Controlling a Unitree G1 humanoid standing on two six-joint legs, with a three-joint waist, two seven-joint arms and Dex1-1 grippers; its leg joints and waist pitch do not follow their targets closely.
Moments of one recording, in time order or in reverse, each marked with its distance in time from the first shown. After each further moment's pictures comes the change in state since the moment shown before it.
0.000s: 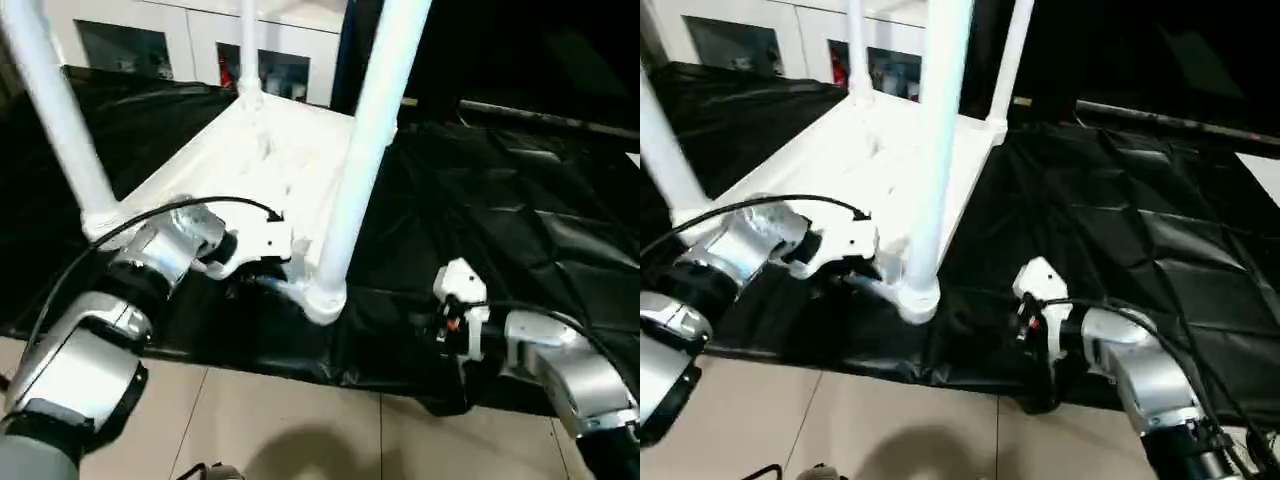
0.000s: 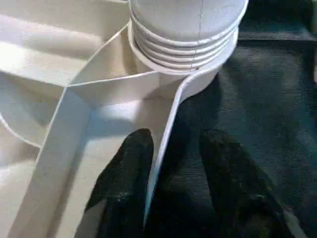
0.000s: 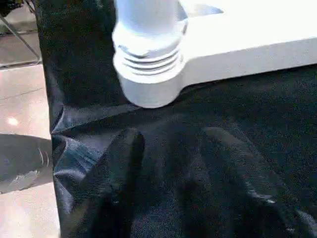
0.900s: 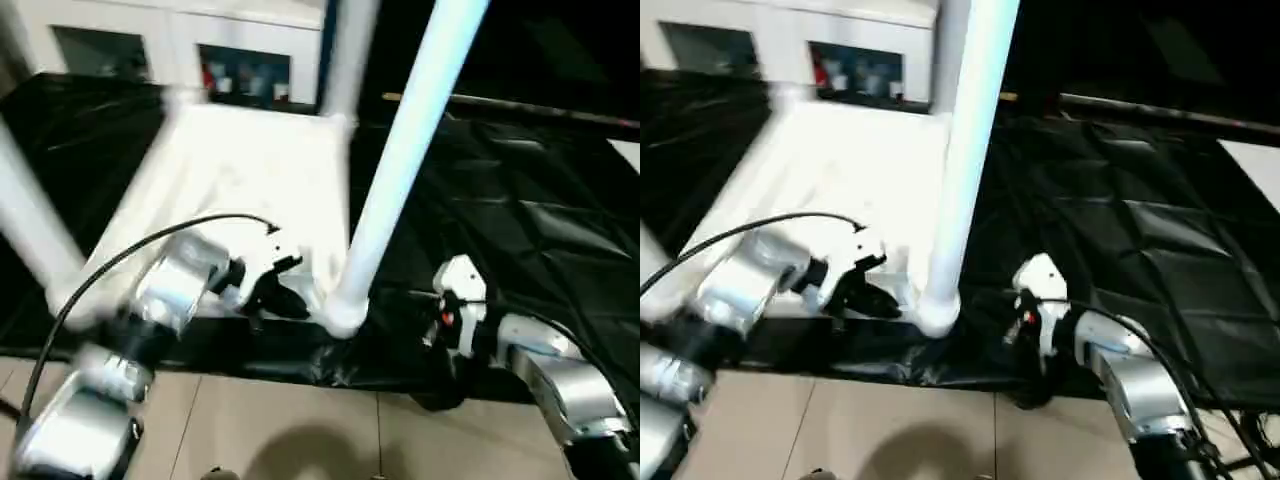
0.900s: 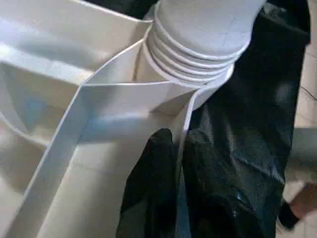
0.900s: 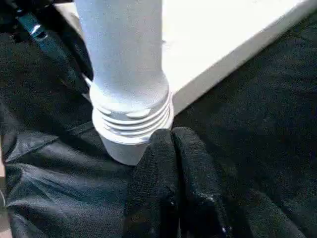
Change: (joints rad) left arm 0.351 -0.084 0.206 -0.645 -0.096 0.741 0.259; right arm 0.000 0.082 -0.038 0.041 0.003 -0.058 -0.140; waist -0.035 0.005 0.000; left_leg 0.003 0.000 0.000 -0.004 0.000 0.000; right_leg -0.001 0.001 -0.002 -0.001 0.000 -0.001
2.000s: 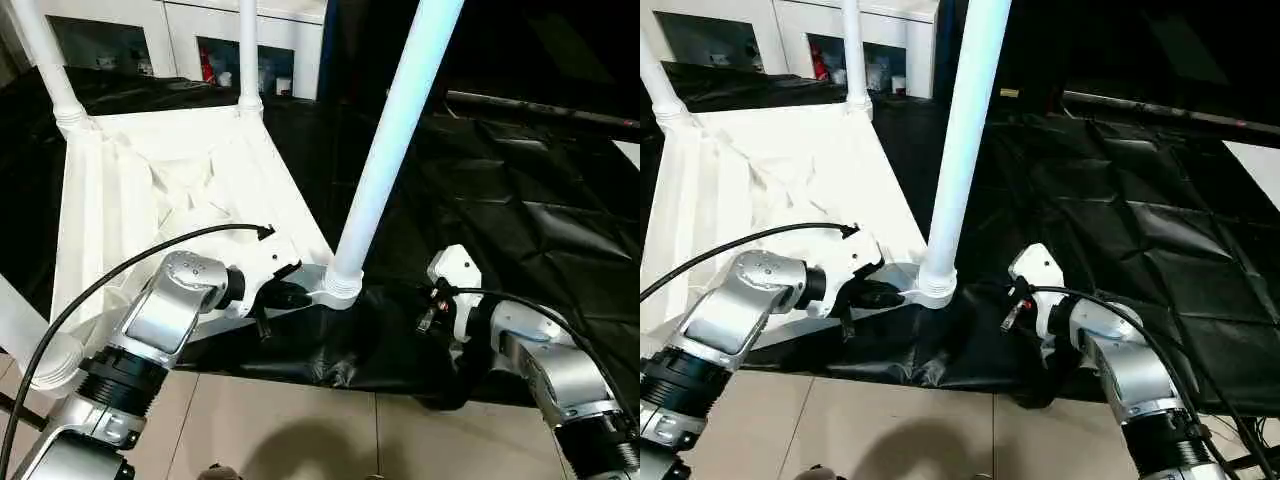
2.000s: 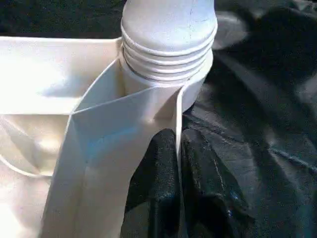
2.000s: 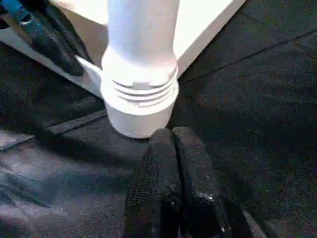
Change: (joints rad) left arm 0.064 0.055 -0.002 -0.041 -0.033 -0.215 0.125; right arm -0.046 -0.006 0.025 0.052 -0.056 -0.052 -0.011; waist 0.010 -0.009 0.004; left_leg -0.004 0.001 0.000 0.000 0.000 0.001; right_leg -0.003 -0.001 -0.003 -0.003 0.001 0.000
